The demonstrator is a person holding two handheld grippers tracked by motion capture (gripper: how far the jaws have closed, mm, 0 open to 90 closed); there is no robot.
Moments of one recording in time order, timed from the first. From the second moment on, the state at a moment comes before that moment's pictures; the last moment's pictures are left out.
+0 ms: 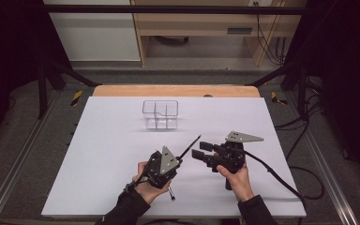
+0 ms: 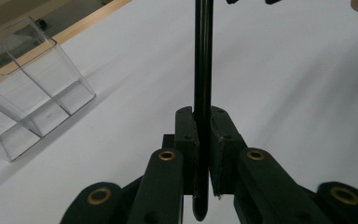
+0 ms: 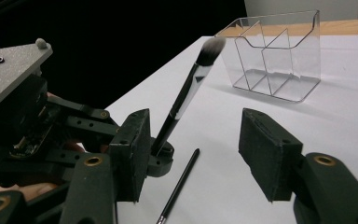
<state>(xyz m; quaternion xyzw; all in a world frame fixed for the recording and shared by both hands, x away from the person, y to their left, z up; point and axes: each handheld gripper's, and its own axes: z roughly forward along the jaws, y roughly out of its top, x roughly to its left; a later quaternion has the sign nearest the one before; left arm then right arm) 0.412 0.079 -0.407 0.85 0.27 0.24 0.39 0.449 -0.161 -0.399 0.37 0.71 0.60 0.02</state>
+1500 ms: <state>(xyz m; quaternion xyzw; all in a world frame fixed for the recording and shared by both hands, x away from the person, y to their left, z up) 0.399 0.064 -0.417 0.85 0.25 0.23 0.40 0.449 -0.159 -0.401 0.36 0.71 0.61 -0.02</state>
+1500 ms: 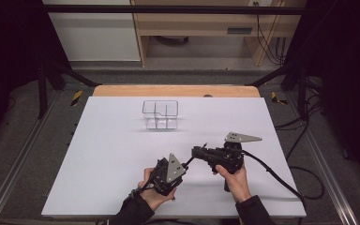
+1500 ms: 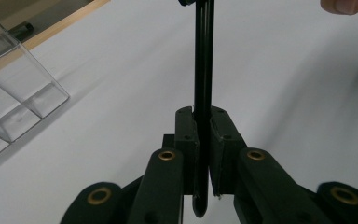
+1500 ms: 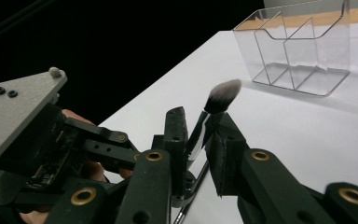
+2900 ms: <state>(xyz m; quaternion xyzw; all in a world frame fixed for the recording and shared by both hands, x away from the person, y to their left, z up) 0.407 0.042 -0.397 0.83 0.25 0.25 0.42 0.445 -0.158 -0.401 0.34 0.71 0.62 -0.01</state>
